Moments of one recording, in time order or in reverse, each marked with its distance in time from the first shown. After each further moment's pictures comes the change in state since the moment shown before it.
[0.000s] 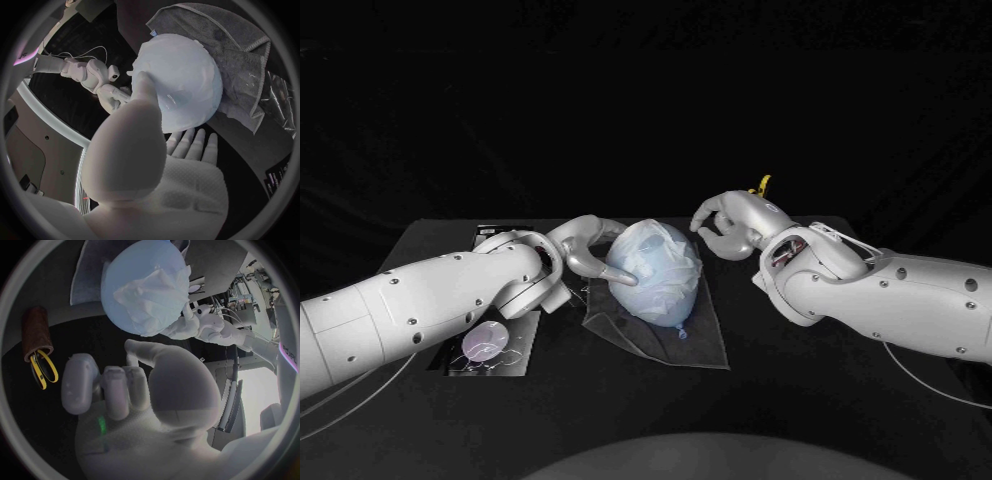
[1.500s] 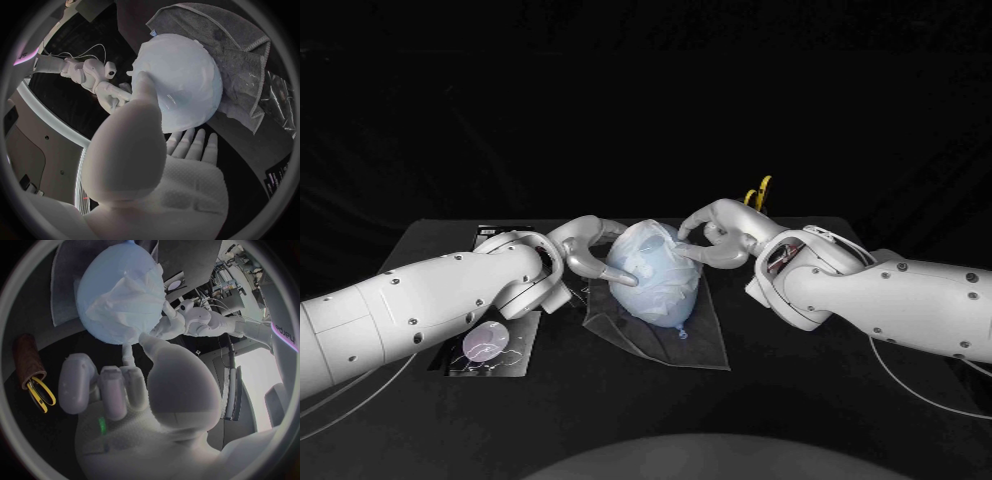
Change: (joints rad) left arm 0.000 -0.001 0.000 0.000 0.000 0.000 0.000; left_hand 0.000 0.000 0.000 0.000 0.000 -0.004 0.003 0.003 0.000 0.000 0.000 0.000 0.000 -0.004 0.004 0.000 -0.001 0.000 0.000 0.000 0.004 0.000; right arm 0.000 0.003 -0.002 0.023 0.197 0.074 0.138; right_hand 0.049 -0.104 -0.406 0.144 0.003 -0.005 0.085 -0.351 0.168 -0.002 0.059 -0.001 -0.001 -0.004 0.051 -0.001 0.001 -0.005 -0.001 0.042 -0.006 0.000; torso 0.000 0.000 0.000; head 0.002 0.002
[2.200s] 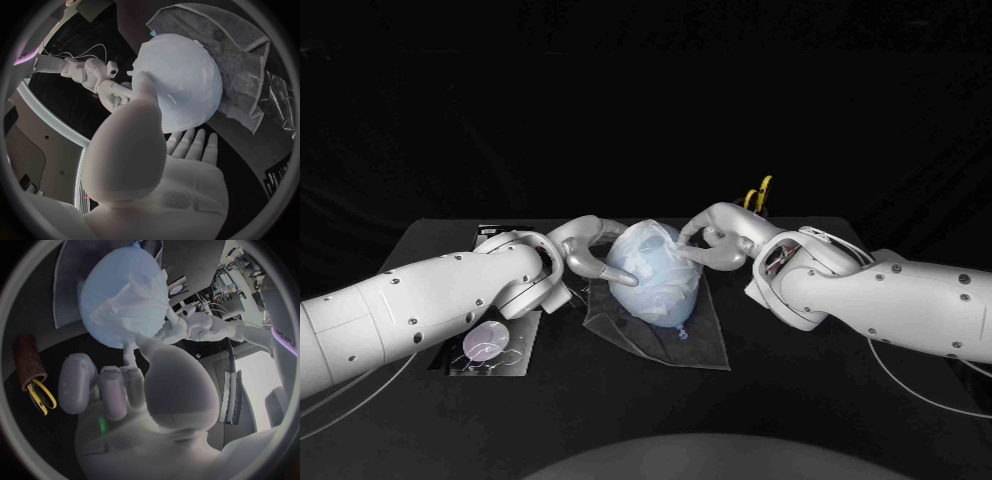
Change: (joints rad) left arm 0.000 -0.002 0.000 0.001 0.001 0.000 0.000; left_hand 0.000 0.000 0.000 0.000 0.000 -0.004 -0.003 0.000 -0.002 -0.007 0.000 0.000 -0.001 0.000 0.000 0.000 0.000 0.000 0.000 0.000 0.000 0.000; right arm -0.007 0.014 -0.001 -0.023 -0.031 0.026 -0.007; right_hand 0.065 0.048 0.004 -0.015 0.000 0.081 -0.028 0.005 -0.010 0.002 -0.010 0.001 0.001 -0.001 0.000 0.001 -0.001 0.000 0.000 0.000 0.000 0.001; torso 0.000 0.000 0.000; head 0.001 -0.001
